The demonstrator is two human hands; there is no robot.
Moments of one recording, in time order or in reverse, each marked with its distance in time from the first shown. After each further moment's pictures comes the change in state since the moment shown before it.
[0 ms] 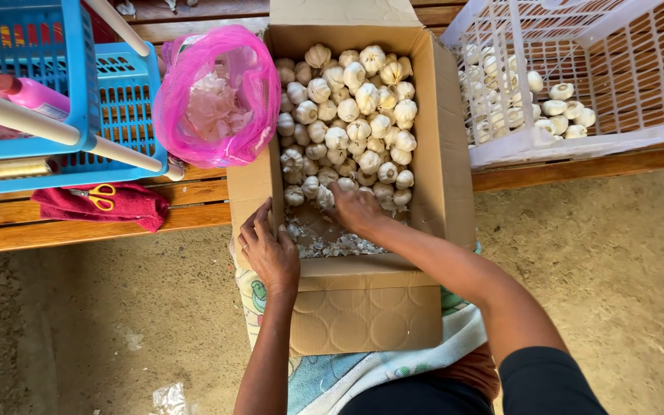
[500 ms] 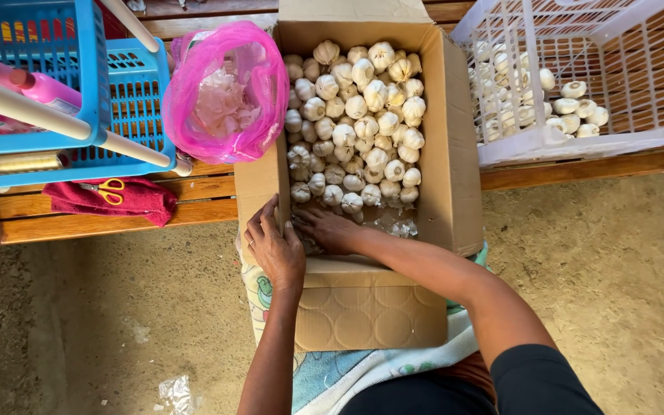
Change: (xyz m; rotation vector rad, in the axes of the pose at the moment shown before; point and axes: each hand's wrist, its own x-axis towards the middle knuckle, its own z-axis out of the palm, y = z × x) left_hand 0.000 0.001 -0.001 -0.006 -0.011 -0.011; right_hand 0.002 -0.049 0.040 -0.052 0.043 -0.611
